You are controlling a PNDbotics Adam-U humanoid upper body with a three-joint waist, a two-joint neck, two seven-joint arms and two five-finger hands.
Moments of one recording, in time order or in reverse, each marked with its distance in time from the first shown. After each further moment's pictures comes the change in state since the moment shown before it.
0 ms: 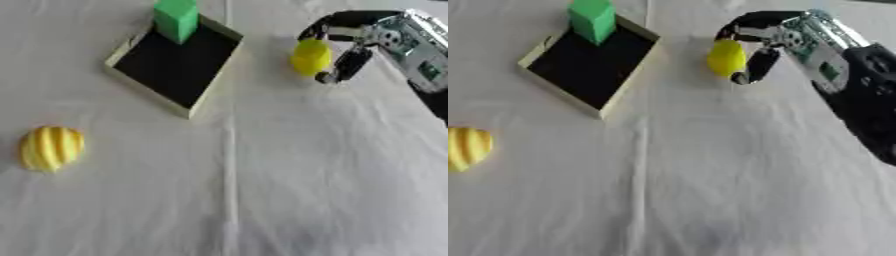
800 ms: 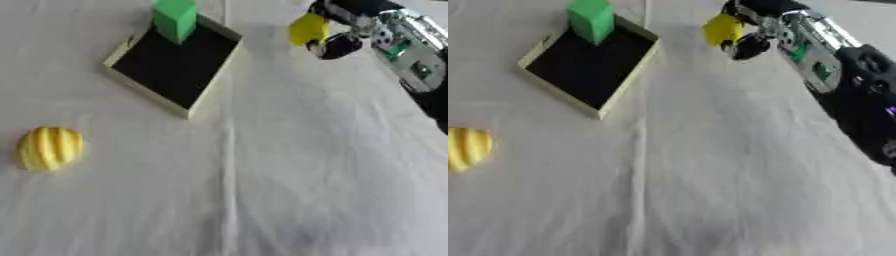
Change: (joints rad) left arm 0.000 -0.007 0.000 0.000 0.001 0.001 -0.002; right arm -0.003 0.014 -0.005 -0.150 -0.077 0.074 -0.284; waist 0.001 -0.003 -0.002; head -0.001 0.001
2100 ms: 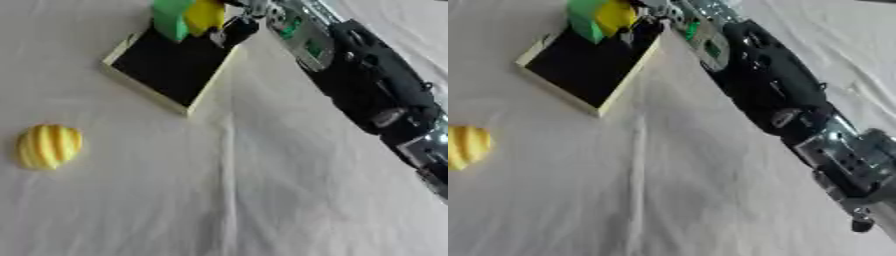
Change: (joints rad) left arm -0.029 -0.001 -0.024 0.000 0.033 -0.009 -0.026; right arm -0.227 0.299 0.053 0.258 0.118 -0.054 0.069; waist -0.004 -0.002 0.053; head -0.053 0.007
